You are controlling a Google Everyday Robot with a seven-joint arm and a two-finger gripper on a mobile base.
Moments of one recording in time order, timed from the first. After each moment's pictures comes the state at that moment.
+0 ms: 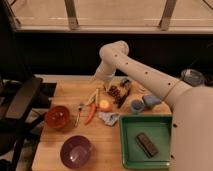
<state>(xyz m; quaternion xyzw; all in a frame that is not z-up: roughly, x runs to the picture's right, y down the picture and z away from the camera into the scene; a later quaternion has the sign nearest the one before) -0.027 -0.015 0.820 -0.16 -0.26 -0.49 0.82</state>
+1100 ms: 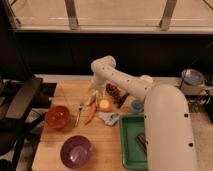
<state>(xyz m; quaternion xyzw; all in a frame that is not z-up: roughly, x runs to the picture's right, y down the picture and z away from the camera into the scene) -0.057 0.038 0.921 -0.18 -0.28 -0.53 0.78</state>
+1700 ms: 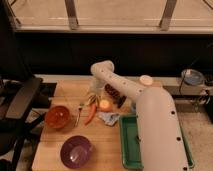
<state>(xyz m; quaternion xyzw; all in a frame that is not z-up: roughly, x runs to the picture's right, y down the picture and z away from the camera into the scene) -0.075 0.066 0.949 -0.20 -0.32 -0.52 0.76</state>
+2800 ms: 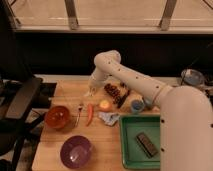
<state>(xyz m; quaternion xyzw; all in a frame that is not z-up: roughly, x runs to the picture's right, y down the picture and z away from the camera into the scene) -0.065 0.011 0.829 -0.13 -0.32 -0.52 0.78</state>
